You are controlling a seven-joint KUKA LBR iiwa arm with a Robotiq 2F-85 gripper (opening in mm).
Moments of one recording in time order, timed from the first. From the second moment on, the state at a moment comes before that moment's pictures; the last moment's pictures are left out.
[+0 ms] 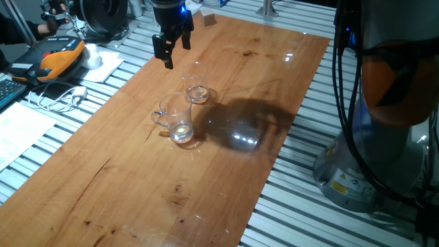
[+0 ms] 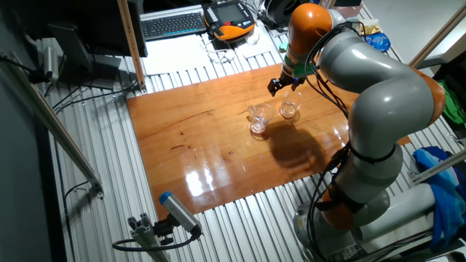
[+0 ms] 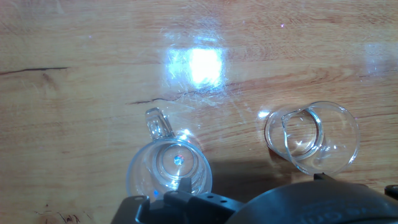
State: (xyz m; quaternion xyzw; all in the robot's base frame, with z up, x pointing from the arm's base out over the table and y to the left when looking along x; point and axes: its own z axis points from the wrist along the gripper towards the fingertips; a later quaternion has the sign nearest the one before) arm 0.515 0.001 0.236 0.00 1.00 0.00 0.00
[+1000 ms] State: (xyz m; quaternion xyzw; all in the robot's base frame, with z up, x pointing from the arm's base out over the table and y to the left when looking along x) arm 0.515 0.001 0.236 -0.09 0.99 0.02 -0.10
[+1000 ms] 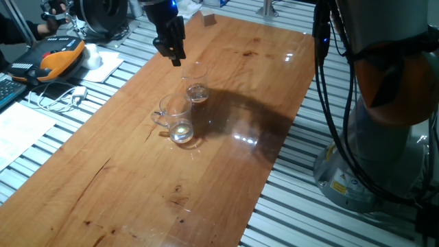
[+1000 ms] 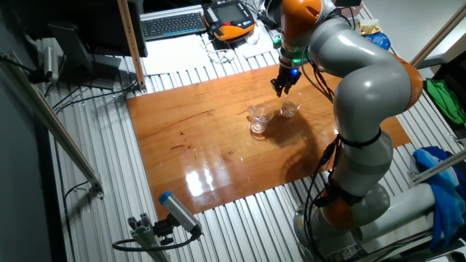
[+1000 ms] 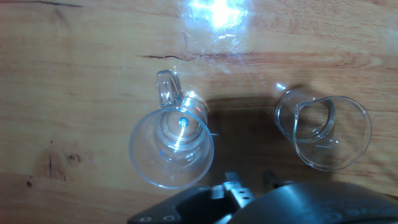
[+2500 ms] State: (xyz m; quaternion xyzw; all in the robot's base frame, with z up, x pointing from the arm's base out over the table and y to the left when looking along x) arm 0.515 0.001 0.236 -0.04 1.00 0.02 -0.05
